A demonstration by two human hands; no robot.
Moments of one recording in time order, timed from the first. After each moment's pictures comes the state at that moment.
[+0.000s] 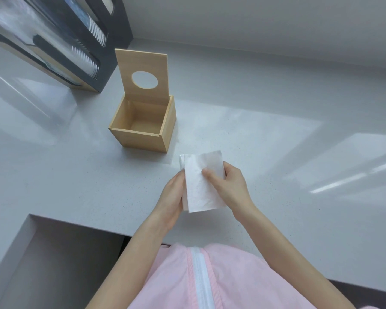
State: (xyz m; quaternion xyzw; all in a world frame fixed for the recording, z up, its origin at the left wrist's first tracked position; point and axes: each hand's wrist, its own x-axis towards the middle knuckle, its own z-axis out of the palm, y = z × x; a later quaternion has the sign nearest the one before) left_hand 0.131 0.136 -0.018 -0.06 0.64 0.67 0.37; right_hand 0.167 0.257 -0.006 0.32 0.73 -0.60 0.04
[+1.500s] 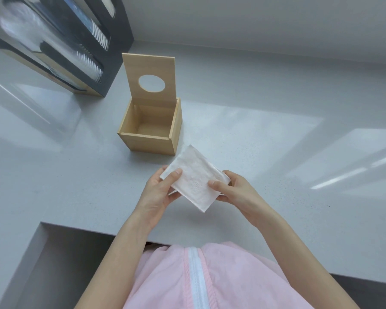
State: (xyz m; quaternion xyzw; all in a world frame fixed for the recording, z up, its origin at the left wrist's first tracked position) left_hand 0.103 0.090 -0.011 -0.08 0.60 0.72 0.33; right_hand 0.171 0.258 -0.017 0.28 0.64 -0.70 0.16
